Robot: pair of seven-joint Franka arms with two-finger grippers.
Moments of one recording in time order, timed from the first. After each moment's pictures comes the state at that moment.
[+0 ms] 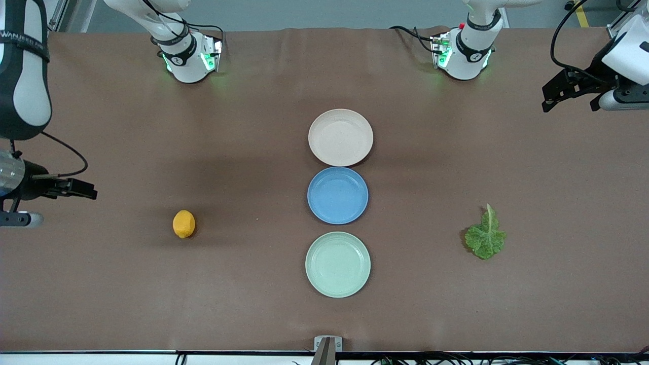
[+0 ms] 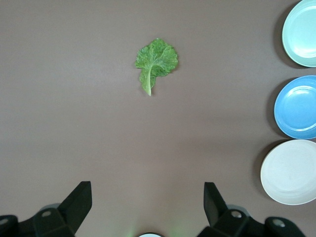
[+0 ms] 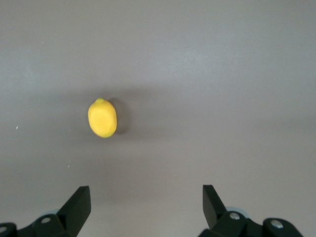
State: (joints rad) left arm 0.00 -0.13 -0.10 -1.65 0.01 1.52 -0.10; right arm -0.03 0.25 -0.06 -1.54 0.00 1.71 -0.06
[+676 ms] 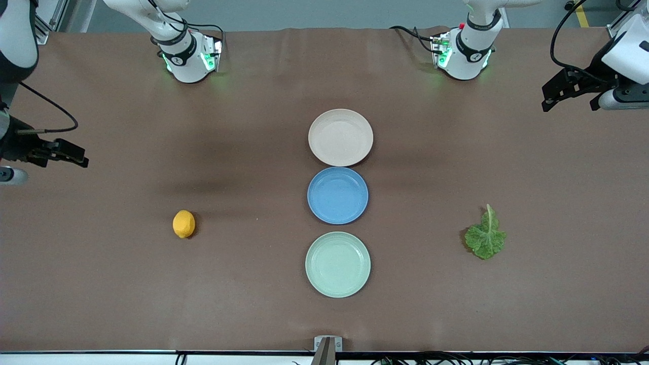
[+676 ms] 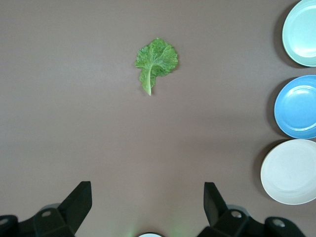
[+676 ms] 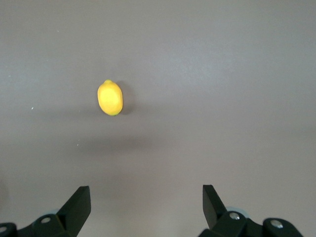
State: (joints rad) left arm 0.00 -0.13 -0.10 -1.65 0.01 1.52 -0.10; right arm -0.01 0.04 -0.08 -1.65 0.00 1.66 -0.07
